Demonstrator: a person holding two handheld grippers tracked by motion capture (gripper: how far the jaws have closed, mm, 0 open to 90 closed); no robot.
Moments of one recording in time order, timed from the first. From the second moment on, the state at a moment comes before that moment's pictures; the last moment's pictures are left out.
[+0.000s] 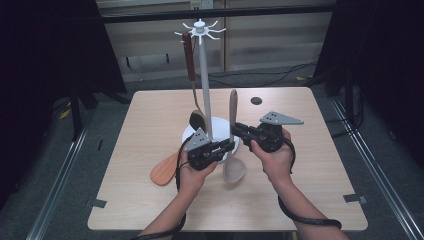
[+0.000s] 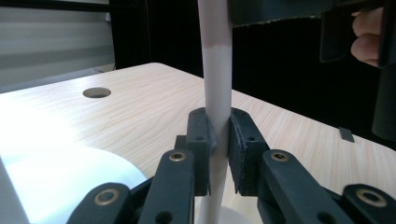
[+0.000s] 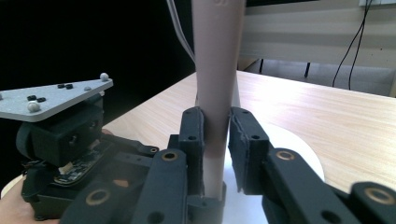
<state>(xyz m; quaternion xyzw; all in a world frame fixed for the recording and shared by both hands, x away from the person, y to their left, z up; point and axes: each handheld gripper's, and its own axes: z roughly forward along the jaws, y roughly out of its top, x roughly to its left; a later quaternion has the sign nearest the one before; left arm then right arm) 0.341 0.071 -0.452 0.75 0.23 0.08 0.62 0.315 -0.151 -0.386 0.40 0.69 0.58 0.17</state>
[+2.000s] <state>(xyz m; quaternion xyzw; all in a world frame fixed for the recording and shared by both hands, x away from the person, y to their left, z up) 0.348 0.110 -0.400 0.73 0.16 0.05 0.66 0.307 -0.189 -0.458 0.42 0.73 0.51 0.19</state>
